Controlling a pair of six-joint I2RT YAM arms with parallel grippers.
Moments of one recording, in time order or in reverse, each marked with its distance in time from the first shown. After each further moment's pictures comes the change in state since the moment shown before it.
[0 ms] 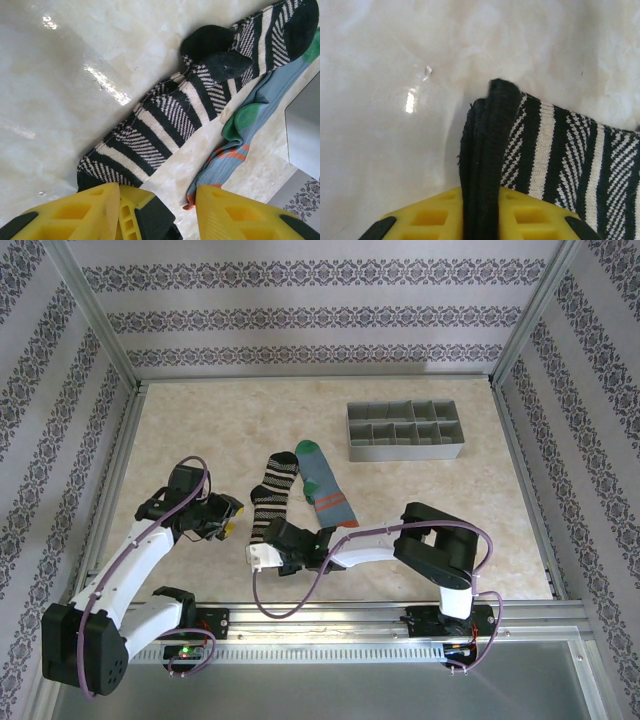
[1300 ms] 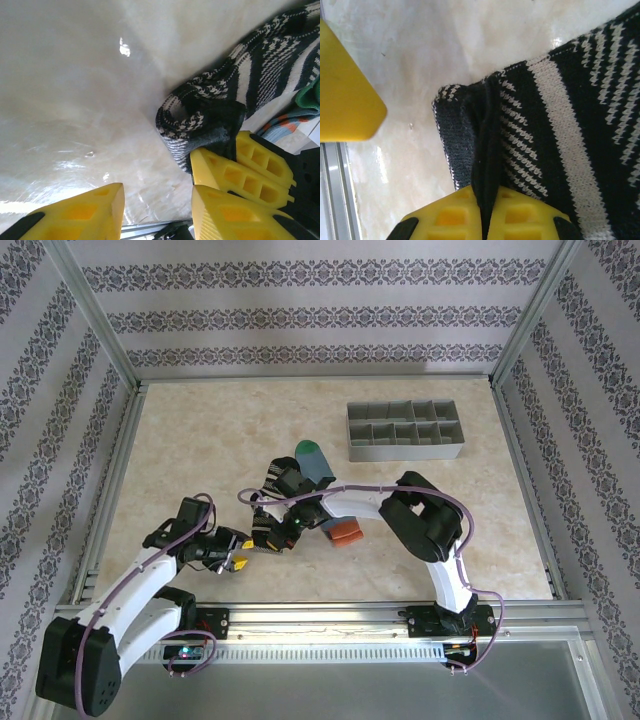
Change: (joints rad) left arm -0.063 -0.121 -0.304 0.139 0.191 -0.177; right arm -0.286 0.168 0.303 -0.383 -0.678 0.629
